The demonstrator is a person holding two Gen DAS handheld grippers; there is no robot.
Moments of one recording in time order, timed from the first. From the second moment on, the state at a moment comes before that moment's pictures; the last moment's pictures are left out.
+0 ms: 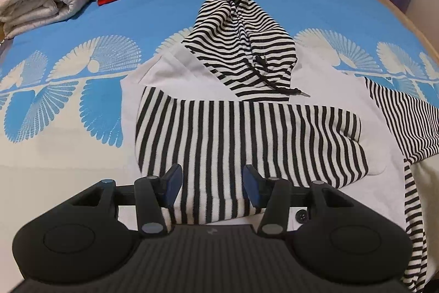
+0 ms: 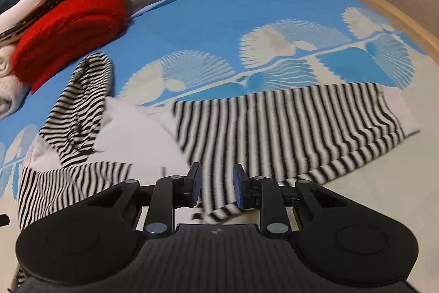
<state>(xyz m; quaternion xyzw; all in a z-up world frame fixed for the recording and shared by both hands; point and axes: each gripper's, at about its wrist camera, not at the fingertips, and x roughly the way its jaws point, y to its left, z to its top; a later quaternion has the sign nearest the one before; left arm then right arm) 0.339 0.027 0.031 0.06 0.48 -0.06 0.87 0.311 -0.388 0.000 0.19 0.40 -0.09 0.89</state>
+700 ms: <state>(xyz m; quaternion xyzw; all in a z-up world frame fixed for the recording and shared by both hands) 0.354 0.001 0.013 0.06 0.50 -0.06 0.86 0.268 -0.556 -0.070 0.39 0.35 -0.28 0.80</state>
